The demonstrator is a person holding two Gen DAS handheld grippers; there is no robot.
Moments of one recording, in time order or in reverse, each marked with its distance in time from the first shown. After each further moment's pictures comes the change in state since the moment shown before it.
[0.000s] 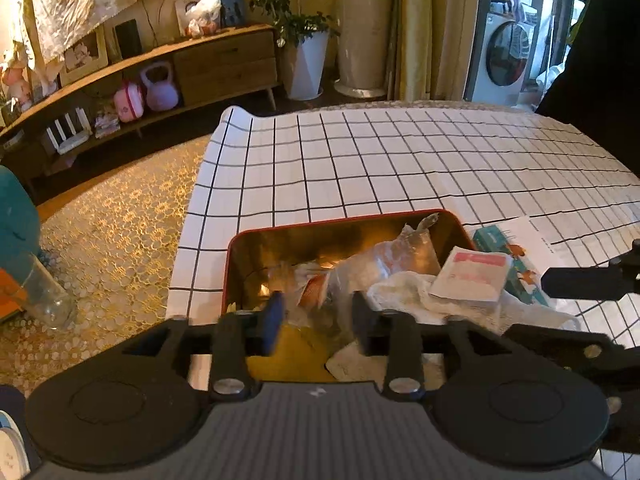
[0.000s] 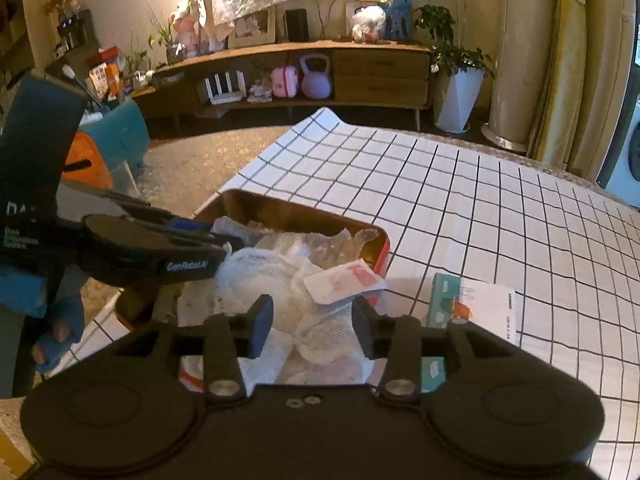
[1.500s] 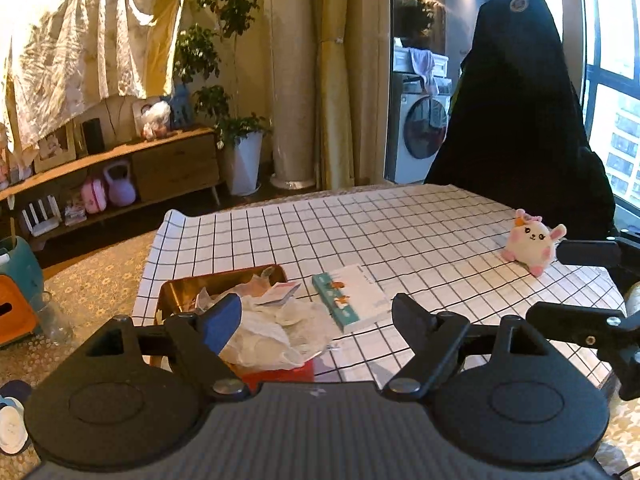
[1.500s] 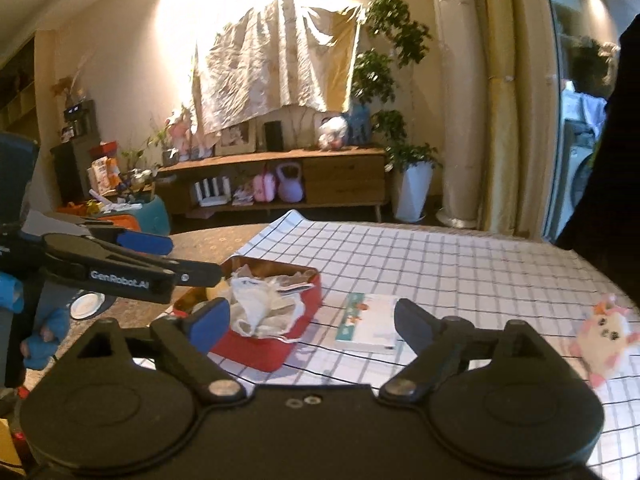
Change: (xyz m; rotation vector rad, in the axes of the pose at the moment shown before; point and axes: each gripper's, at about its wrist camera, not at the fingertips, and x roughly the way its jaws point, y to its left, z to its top) left arm -0.188 -0.104 -0.065 0.090 -0.300 -0.126; right arm -0.200 -0.015 -0.101 0.039 -0.355 -0.097
